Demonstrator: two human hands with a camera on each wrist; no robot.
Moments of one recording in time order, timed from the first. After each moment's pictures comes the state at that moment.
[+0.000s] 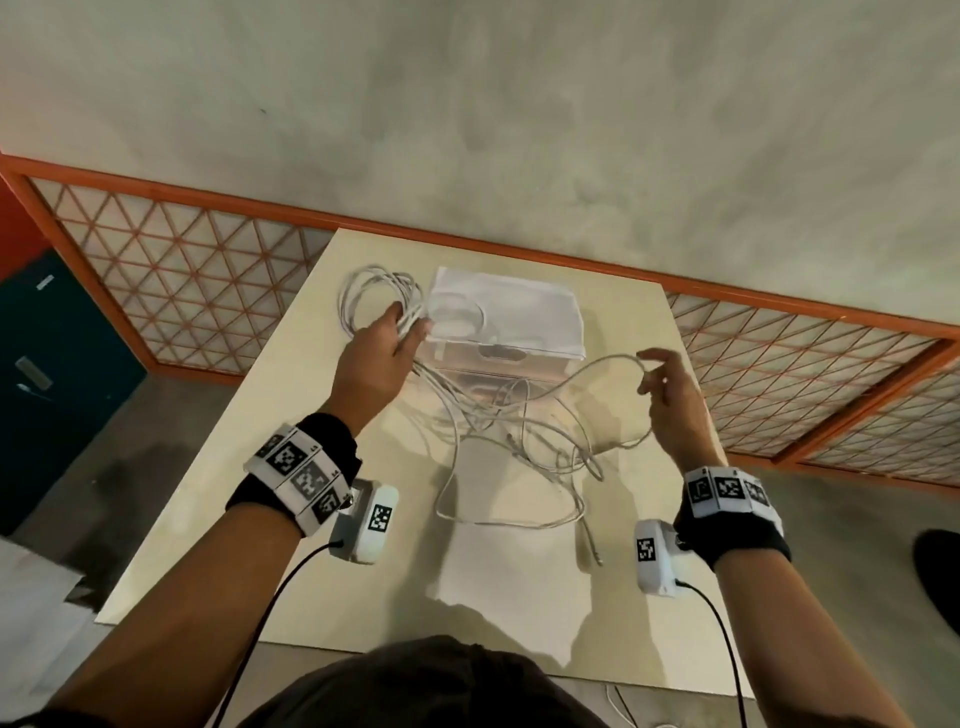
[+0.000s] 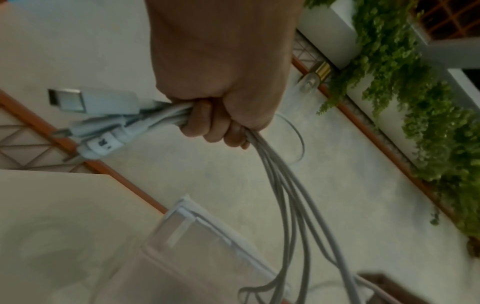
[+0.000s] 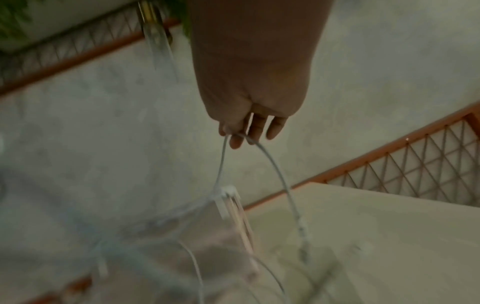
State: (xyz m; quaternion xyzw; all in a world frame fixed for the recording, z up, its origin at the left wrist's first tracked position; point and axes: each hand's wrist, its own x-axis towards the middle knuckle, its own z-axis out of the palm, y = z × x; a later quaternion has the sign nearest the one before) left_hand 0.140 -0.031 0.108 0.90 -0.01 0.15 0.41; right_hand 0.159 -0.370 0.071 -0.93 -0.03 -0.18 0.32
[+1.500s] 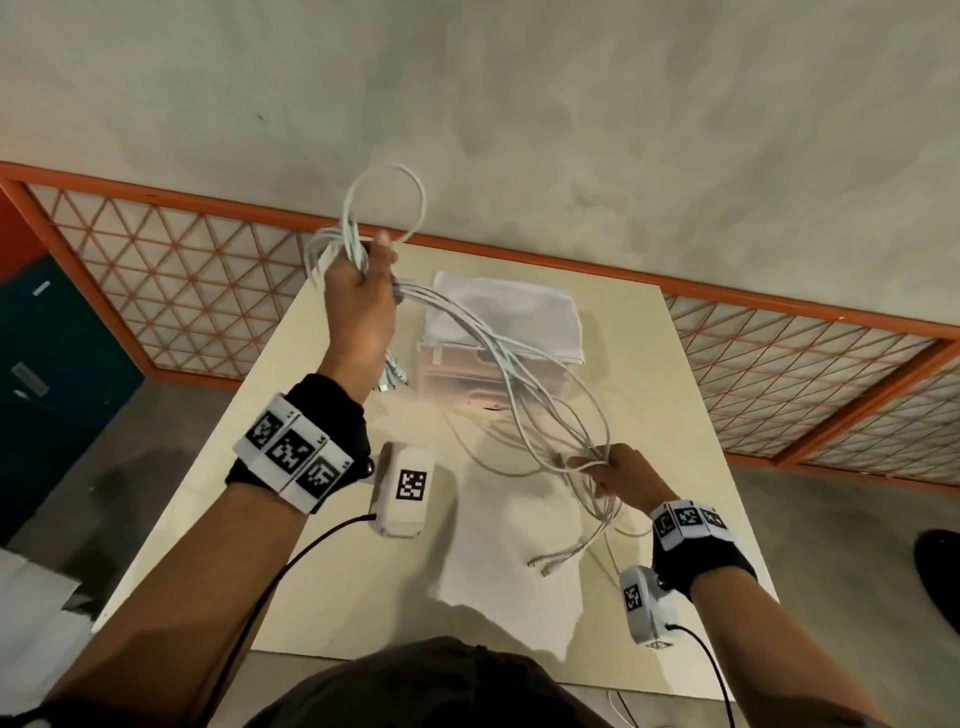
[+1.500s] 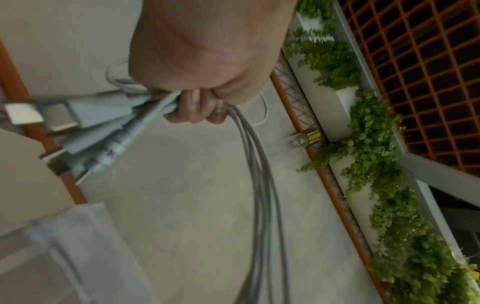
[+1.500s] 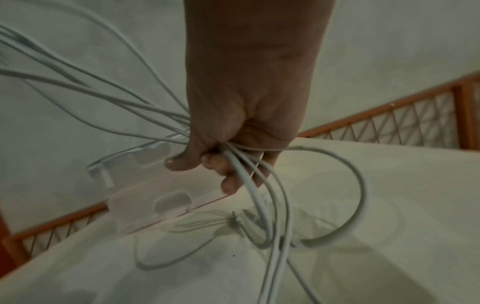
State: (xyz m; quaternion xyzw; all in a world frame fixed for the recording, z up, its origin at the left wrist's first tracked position) left_hand 0.152 -0.043 0.169 0.63 0.10 0.24 0.73; right_hand 0.132 -0.353 0.025 -0.92 0.02 0.19 0.35
